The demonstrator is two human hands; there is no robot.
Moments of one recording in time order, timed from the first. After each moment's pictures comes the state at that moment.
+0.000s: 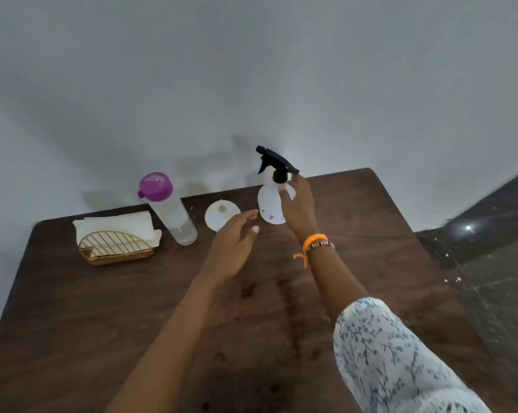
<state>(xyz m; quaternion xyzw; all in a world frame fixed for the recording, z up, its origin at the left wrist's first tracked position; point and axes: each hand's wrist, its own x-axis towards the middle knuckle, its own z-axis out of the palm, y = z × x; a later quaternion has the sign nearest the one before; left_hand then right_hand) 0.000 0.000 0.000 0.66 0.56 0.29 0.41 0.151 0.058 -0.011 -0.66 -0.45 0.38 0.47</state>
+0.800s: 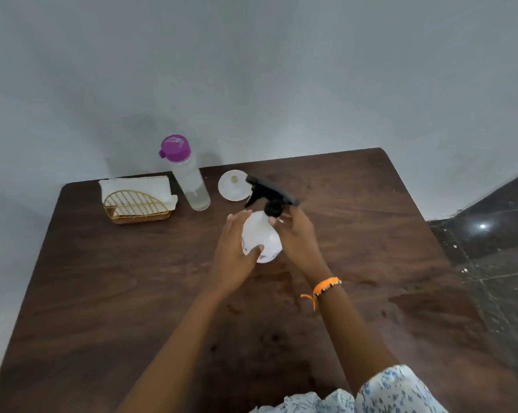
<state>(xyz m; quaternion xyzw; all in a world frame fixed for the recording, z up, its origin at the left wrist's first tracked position) -0.019 -0.084 -0.022 0.66 0.58 0.33 0.34 0.121 -0.067 -0.005 -0.60 -0.52 0.43 0.44</state>
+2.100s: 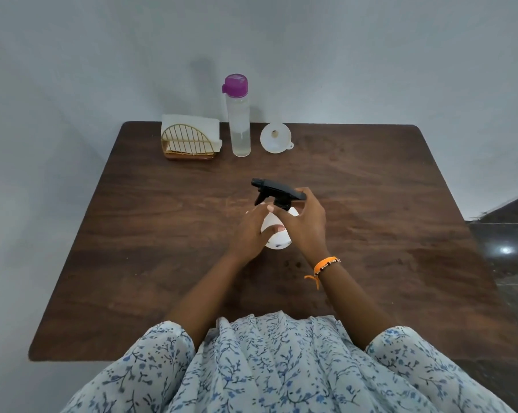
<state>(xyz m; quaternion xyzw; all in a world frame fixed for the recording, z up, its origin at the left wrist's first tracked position) -0.052 -0.187 -0.052 0.65 0.57 0.31 0.39 0.069 -0.173 -0.022 -0.64 -0.54 0.36 0.41</state>
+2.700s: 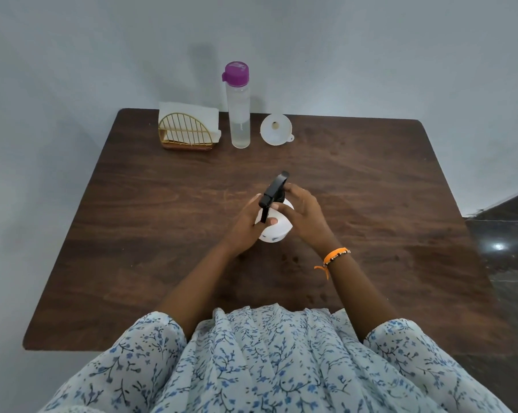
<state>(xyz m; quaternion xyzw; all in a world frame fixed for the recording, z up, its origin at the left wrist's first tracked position) -0.061 -0.176 -0.062 0.62 0.56 0.33 0.45 0.085 -0.158 -0.033 -0.51 -0.65 0.44 0.36</state>
